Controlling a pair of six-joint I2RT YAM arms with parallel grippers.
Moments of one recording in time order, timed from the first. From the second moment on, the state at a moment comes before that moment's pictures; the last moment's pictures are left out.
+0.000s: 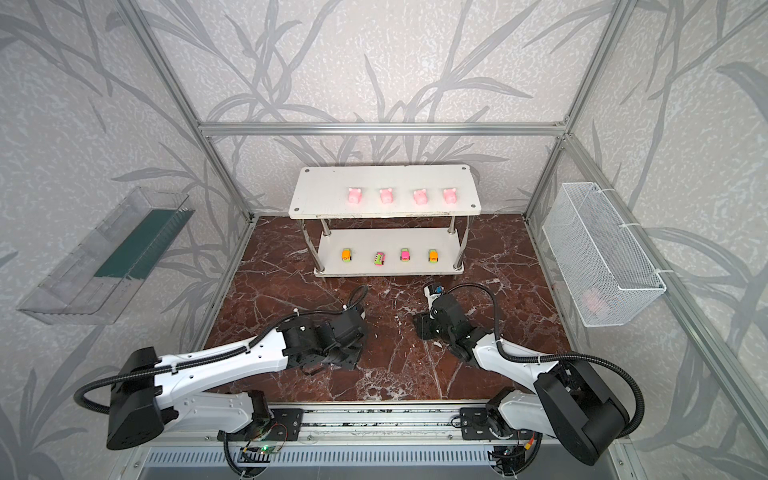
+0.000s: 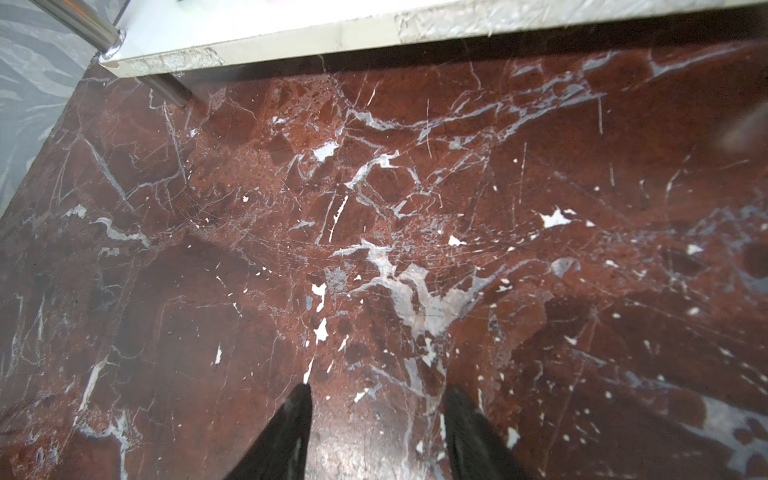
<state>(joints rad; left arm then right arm) -1.05 1.24 0.93 -0.87 -0.15 -0.69 0.59 1.25 0.42 0.13 -0.07 0.45</state>
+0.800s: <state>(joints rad) -0.57 1.42 1.99 -1.32 -0.23 -0.32 0.59 1.27 0.41 0.16 -0.11 0.46</state>
